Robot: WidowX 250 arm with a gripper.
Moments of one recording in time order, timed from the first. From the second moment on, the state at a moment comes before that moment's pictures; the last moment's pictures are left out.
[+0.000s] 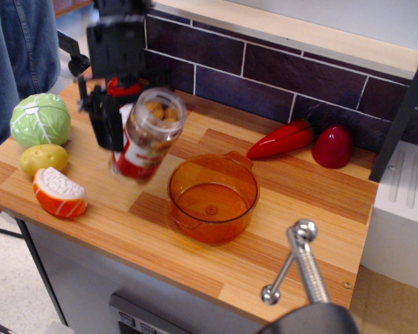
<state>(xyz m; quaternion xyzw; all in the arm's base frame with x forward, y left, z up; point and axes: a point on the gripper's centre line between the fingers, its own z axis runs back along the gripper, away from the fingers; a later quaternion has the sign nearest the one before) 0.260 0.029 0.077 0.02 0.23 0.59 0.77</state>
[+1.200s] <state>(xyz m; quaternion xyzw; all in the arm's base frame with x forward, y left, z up) 0.241 0.032 0.136 0.29 0.08 0.81 0.51</state>
